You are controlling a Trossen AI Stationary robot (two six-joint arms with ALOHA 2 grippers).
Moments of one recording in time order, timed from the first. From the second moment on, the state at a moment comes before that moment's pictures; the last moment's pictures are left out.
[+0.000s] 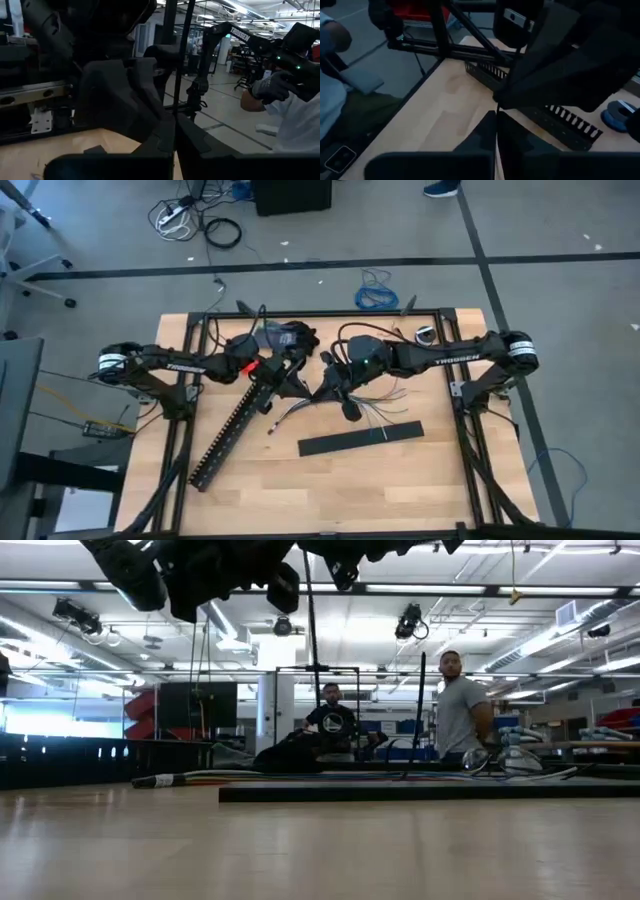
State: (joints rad) left arm 0.21 1.42 0.68 0.89 0.76 -0.22; right arm -0.02 1.57 1.24 -0.03 -0.33 -0.10
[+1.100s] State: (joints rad) left arm 0.21 1.41 0.68 0.86 0.03 -0.08; right arm 0.08 1.57 1.24 -0.20 0.66 0.20
